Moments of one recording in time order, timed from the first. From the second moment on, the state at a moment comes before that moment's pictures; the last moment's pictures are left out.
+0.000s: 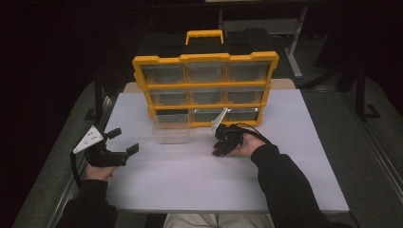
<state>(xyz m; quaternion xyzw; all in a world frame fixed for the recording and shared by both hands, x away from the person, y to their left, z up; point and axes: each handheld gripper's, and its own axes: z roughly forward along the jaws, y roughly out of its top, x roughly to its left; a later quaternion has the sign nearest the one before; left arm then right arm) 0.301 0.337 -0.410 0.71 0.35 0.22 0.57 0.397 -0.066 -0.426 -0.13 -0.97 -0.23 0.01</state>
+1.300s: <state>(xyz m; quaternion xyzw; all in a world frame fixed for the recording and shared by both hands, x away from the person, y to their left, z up) 0.302 0.337 -0.410 0.71 0.35 0.22 0.57 0.401 -0.062 -0.365 -0.11 -0.96 -0.25 -0.03</state>
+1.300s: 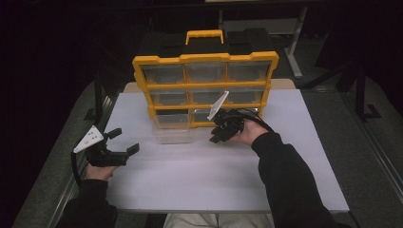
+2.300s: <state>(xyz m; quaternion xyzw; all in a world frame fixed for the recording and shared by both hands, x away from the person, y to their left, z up) 0.302 0.337 -0.410 0.71 0.35 0.22 0.57 0.406 -0.045 -0.327 -0.09 -0.96 -0.27 -0.04</state>
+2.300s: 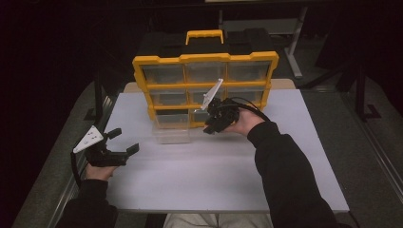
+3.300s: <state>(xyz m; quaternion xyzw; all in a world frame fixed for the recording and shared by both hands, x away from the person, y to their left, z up) 0.301 0.335 -0.411 0.71 0.35 0.22 0.57 0.422 -0.009 -0.296 -0.07 -0.96 -0.27 -0.06</state>
